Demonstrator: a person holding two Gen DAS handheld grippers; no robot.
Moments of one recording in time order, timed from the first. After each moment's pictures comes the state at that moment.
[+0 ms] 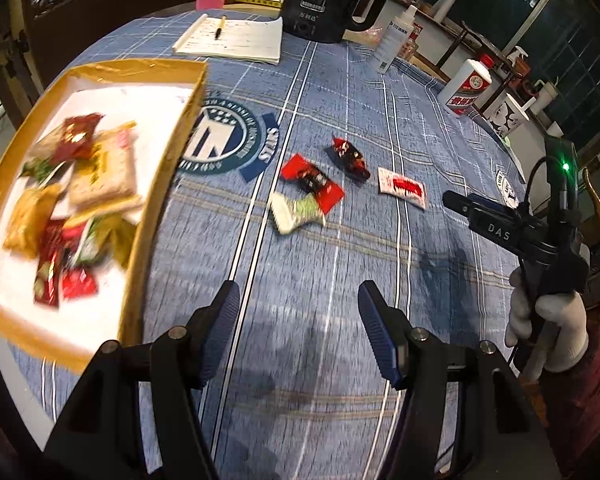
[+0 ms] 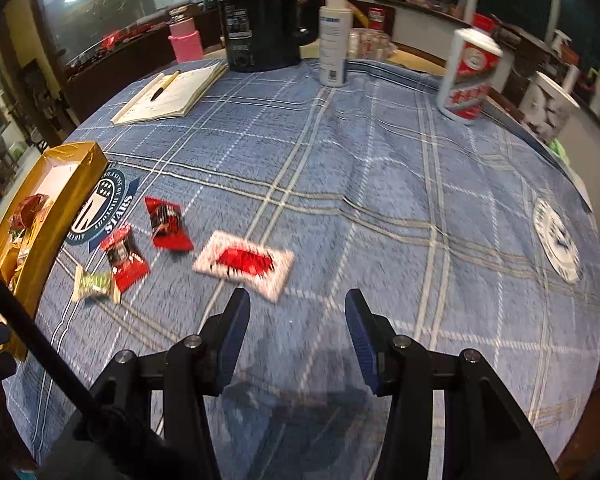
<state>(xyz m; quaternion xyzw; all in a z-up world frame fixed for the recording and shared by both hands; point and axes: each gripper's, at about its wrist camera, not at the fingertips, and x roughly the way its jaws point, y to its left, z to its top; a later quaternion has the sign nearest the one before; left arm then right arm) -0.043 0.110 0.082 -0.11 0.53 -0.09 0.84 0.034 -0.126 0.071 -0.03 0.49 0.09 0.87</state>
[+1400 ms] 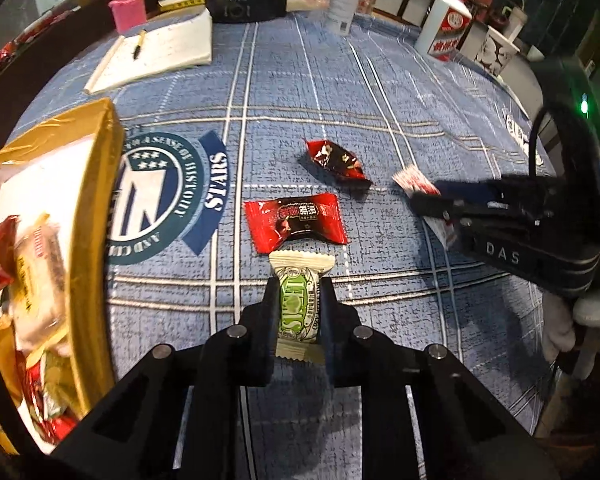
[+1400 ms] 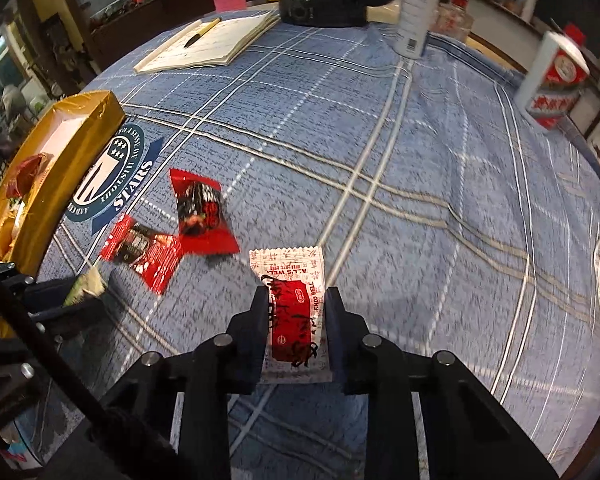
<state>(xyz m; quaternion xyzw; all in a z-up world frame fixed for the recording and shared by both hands) 0.015 0.080 0.045 0.01 0.54 -0.15 0.83 0.059 -0.086 0.034 -0.06 0.54 0.14 0.83</state>
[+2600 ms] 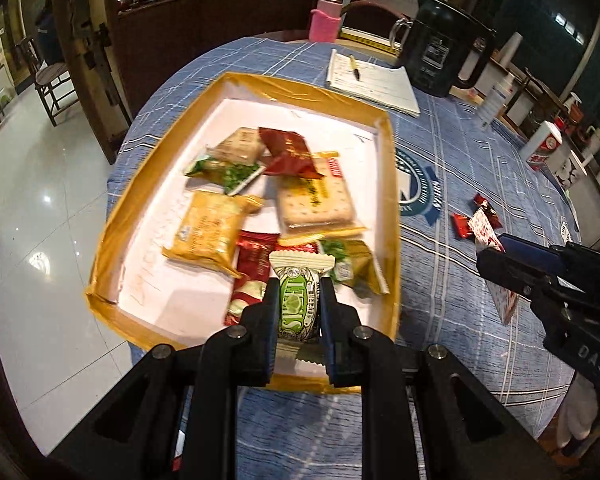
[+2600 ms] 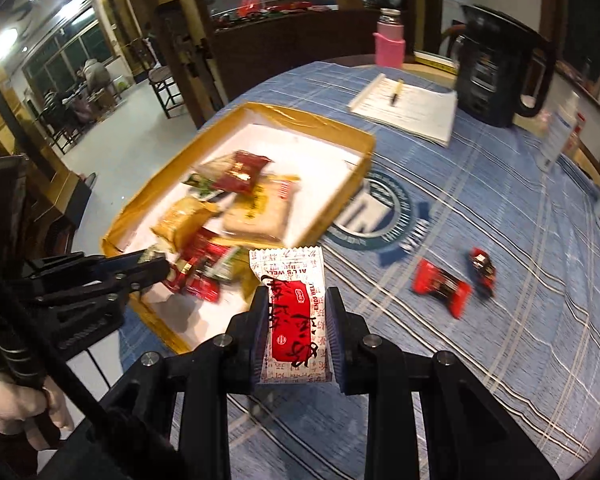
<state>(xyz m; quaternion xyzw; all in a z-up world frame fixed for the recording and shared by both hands) -0.075 0.271 0.083 -0.11 0.49 0.03 0.86 -0.037 0.095 0.124 -0.09 0.47 0.29 0.83</state>
